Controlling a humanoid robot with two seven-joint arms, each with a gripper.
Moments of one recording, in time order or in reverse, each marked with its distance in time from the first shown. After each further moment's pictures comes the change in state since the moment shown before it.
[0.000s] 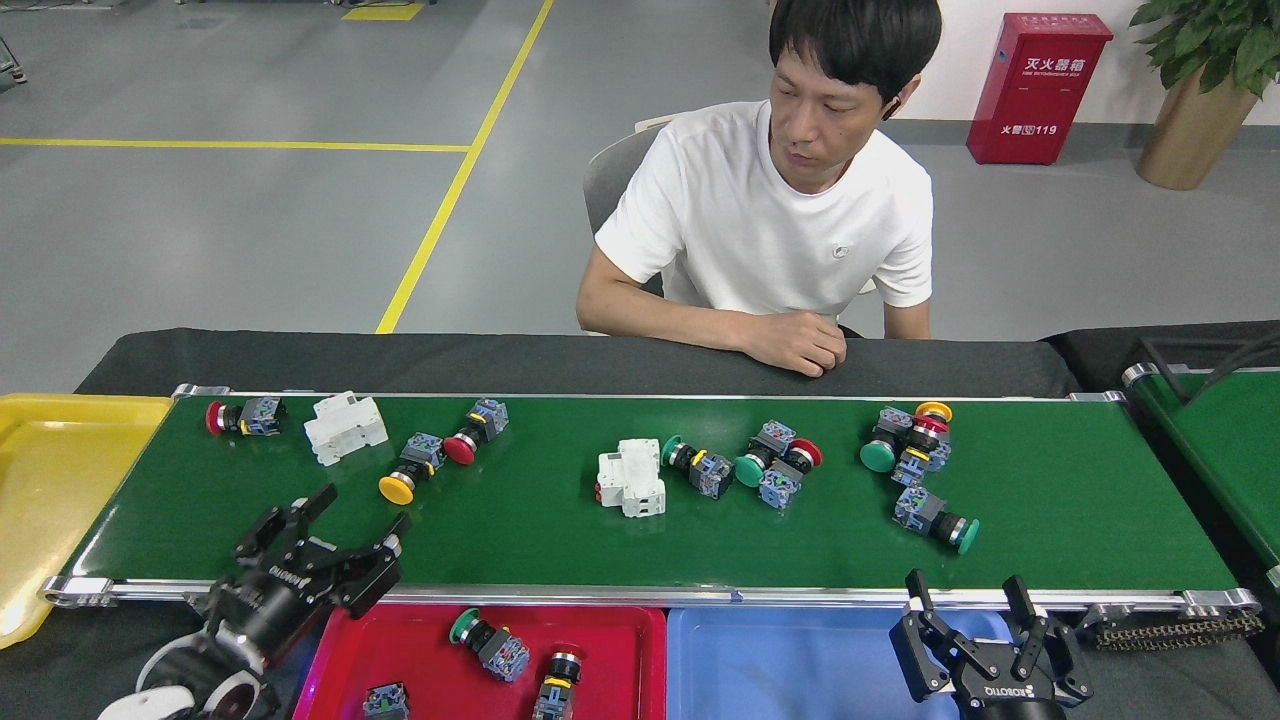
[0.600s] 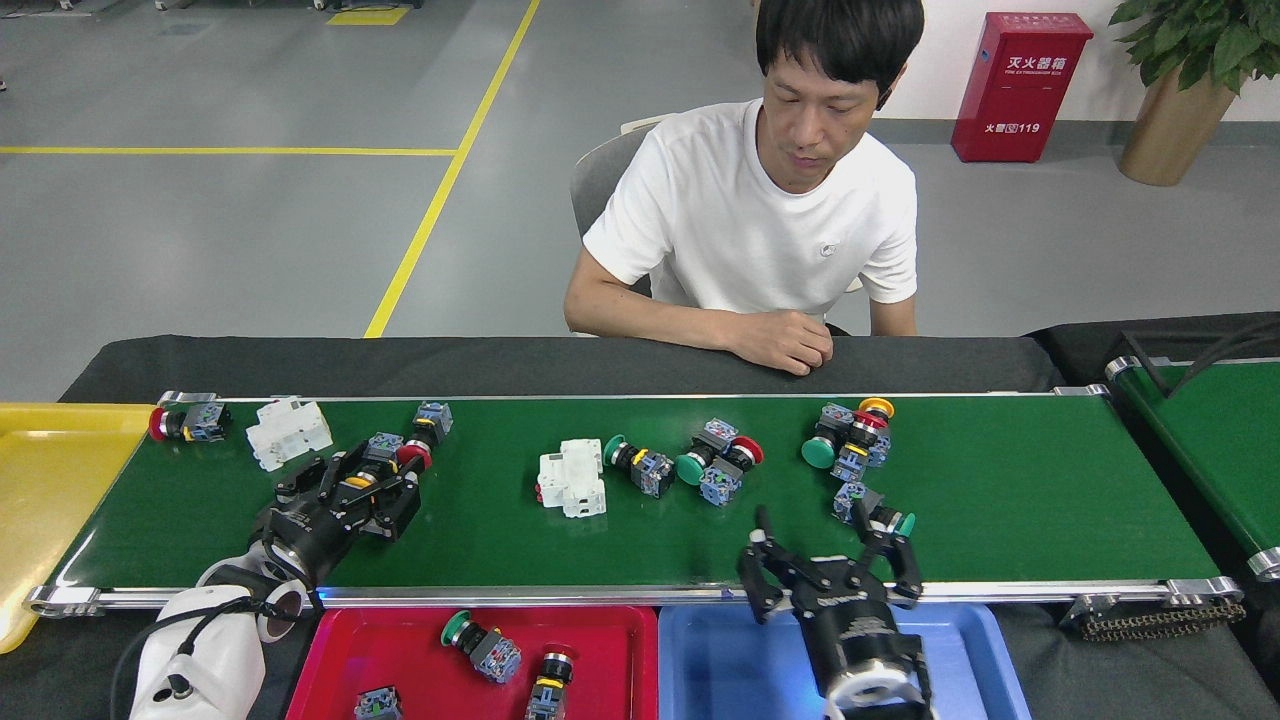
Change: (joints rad) left arm -0.142 0.013 -0.207 0.221 -0.003 0.250 0.042; right arm -0.431 0.088 0.520 0.340 0.106 0.436 0.169
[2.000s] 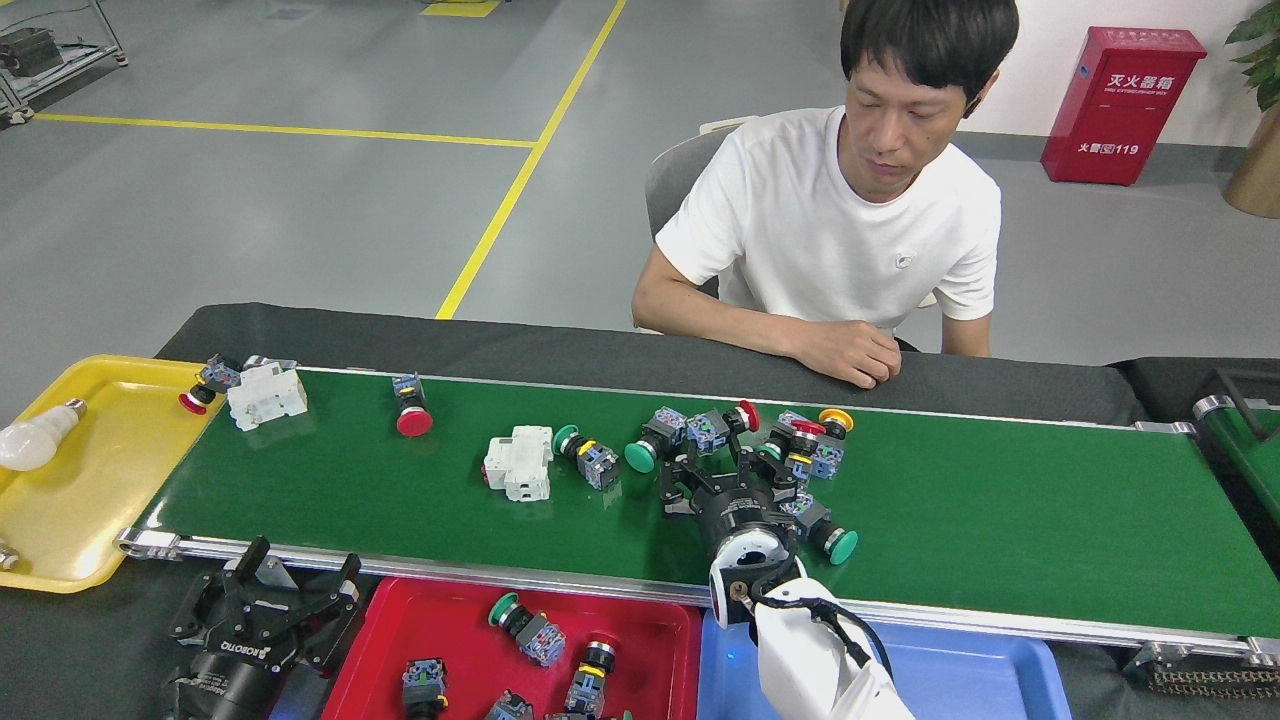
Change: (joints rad) left arm 0.538 -0.032 0.234 -0.649 0.018 0.077 0.090; right arm -0.196 -0.091 0.116 0.129 -0.217 -0.052 0.080
